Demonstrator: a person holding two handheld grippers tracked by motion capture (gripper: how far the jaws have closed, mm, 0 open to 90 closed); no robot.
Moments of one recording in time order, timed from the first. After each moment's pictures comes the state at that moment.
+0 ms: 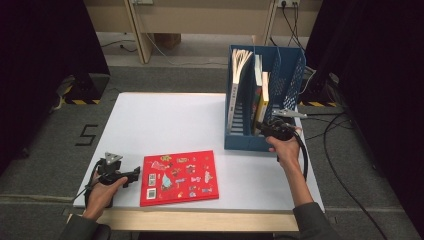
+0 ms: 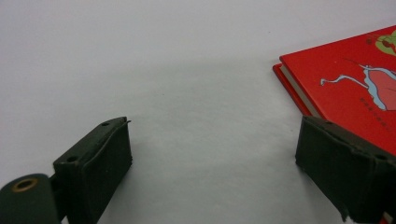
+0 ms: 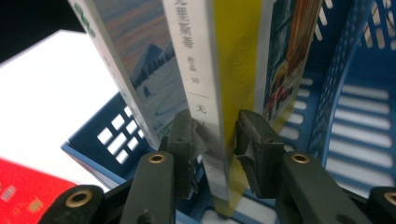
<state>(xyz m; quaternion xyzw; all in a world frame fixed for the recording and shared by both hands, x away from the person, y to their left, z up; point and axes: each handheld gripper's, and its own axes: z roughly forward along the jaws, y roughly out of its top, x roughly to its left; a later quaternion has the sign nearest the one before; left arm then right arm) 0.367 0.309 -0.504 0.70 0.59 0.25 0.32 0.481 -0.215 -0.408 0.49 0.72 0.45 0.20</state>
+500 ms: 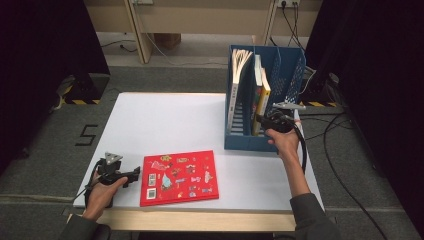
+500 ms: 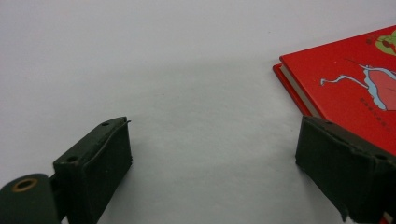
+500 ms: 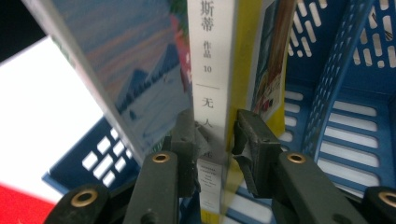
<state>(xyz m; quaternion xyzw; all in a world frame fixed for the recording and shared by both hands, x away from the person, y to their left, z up) 0.368 0.309 -0.505 0.70 0.59 0.25 0.32 0.499 -0.214 -0.397 0.49 0.72 0.44 0.21</state>
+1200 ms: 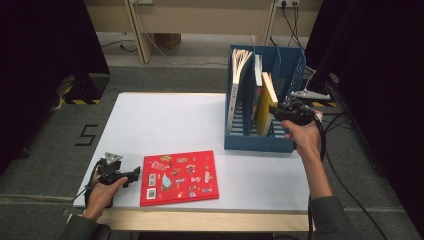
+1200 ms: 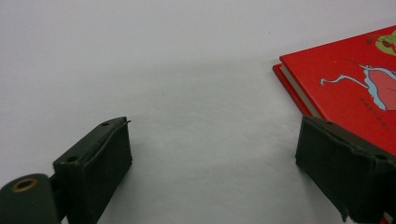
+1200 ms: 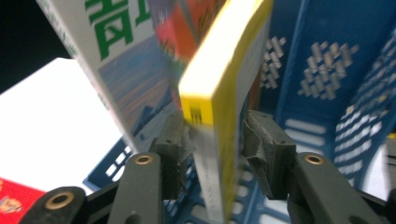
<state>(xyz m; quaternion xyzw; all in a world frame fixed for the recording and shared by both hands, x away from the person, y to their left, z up) 0.368 0.309 -0.505 0.70 0.59 0.25 0.32 0.476 -0.238 -0.326 0.50 0.71 0.44 0.23</state>
